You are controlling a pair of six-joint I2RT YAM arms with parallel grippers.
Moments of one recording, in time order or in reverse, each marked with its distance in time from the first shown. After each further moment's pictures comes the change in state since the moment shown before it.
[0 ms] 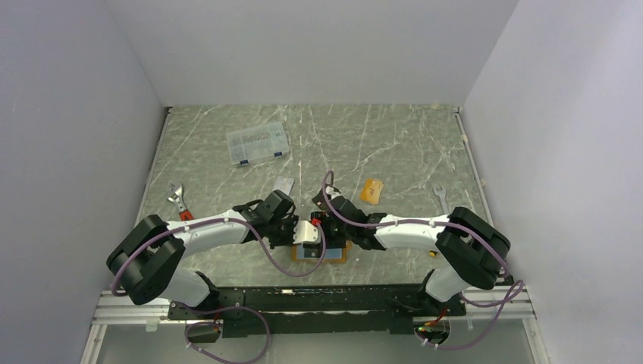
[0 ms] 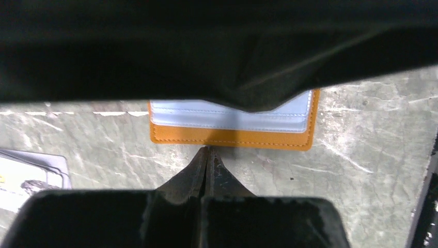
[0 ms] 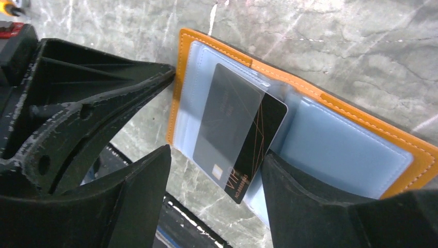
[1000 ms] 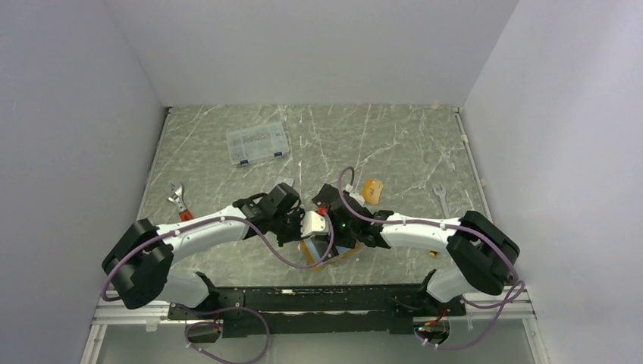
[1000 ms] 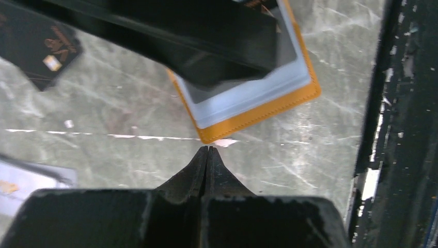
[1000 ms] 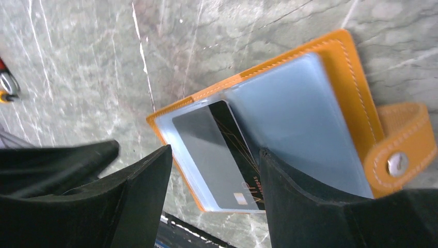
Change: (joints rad) left arm -0.027 -0.044 0.132 -0.092 0.064 -0.143; right arm -0.047 -0.061 0.000 -0.163 0.120 0.190
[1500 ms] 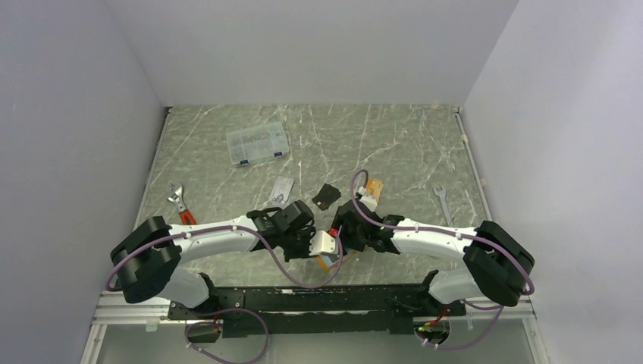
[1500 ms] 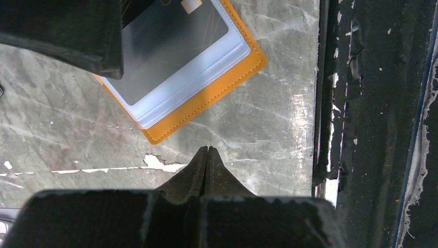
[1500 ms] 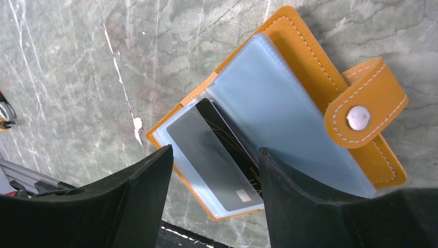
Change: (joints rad) left arm -0.177 0.043 -0.035 0.016 -0.038 -0.072; right arm 0.000 -0.108 -0.064 -0.057 0.112 0.089
